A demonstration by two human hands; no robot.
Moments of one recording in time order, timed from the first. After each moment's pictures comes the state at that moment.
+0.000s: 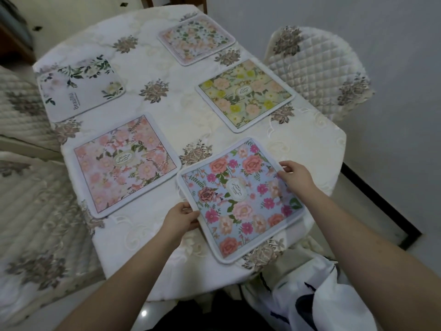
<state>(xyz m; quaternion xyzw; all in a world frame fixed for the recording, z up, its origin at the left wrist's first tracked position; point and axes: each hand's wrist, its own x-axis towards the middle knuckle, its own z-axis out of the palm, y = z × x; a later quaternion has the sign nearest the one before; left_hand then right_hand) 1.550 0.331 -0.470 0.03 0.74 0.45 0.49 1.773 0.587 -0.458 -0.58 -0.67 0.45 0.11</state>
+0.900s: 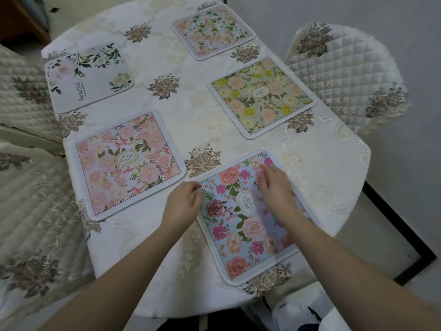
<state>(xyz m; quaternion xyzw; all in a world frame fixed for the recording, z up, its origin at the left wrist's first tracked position) 1.520 0.377 -0.463 0.40 0.86 0.27 0.18 1.703 0.565 -0.489 -0.45 -0.83 0.30 0.12</state>
